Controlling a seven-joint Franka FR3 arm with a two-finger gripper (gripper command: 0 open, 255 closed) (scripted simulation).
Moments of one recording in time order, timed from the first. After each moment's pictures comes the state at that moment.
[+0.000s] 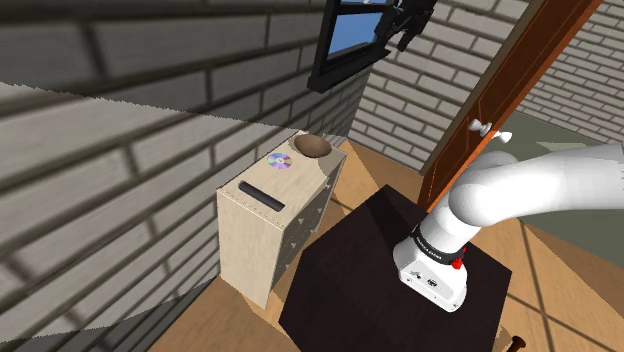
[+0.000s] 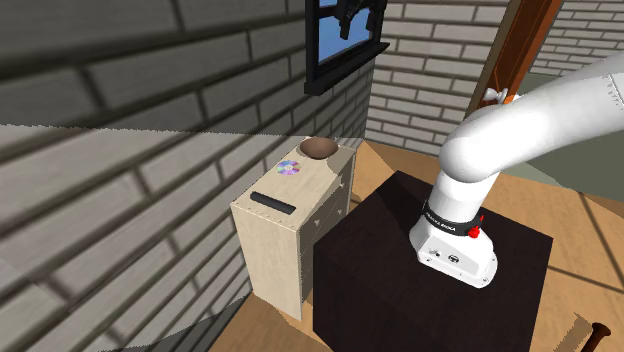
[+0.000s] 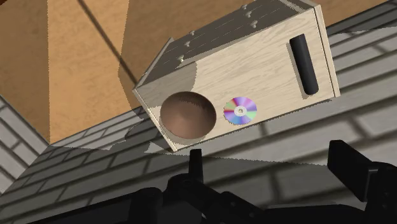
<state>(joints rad) -0.01 -0.79 0.03 -2.27 -0.12 1.71 0.13</state>
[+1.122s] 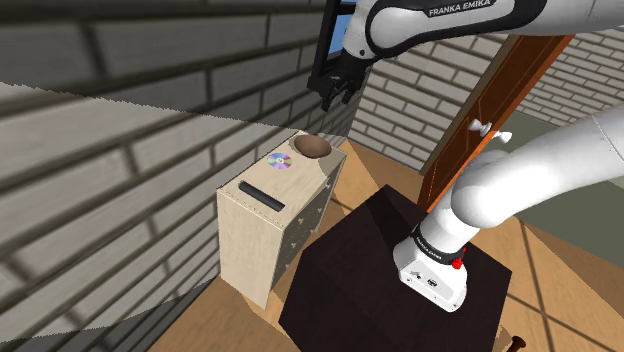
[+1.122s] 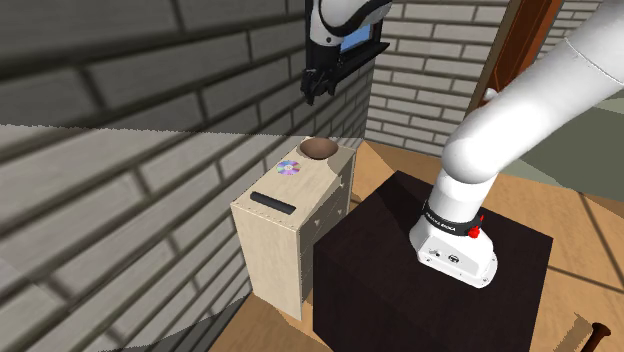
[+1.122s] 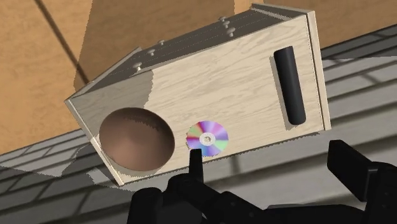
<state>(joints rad) 0.05 -0.49 0.03 -2.49 -0.06 2.14 0.12</state>
